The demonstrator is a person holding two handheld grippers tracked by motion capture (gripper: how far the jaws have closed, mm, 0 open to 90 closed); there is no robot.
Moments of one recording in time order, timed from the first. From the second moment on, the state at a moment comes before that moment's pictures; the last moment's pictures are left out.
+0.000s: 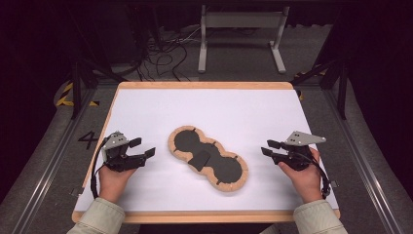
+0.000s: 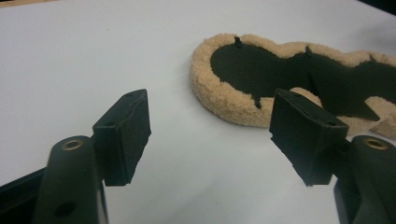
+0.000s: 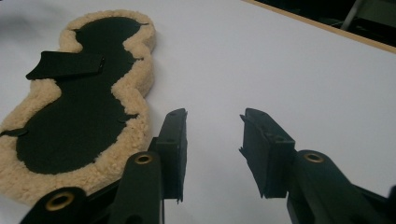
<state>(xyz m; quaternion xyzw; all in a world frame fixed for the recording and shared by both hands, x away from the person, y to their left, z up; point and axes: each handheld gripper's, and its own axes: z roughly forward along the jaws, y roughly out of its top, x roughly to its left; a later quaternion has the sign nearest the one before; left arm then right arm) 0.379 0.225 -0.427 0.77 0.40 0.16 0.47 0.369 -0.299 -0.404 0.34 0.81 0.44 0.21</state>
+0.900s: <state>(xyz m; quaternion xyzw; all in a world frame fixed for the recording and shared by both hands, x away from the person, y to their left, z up) 0.373 0.223 -0.425 0.78 0.39 0.15 0.47 0.370 -0.272 -0.392 0.31 0.81 0.47 0.18</state>
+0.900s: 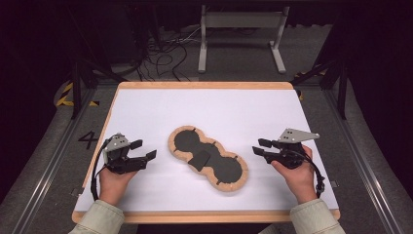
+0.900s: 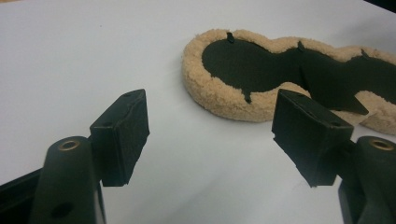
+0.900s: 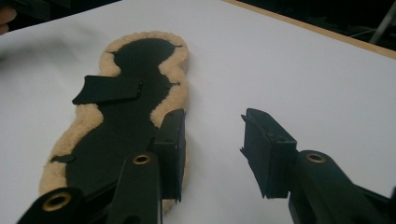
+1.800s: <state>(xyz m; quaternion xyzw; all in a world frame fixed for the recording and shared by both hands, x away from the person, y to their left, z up) 0.375 0.217 -0.428 0.78 0.39 0.16 0.46 0.372 -0.204 -0.381 0.26 0.82 0.49 0.12</state>
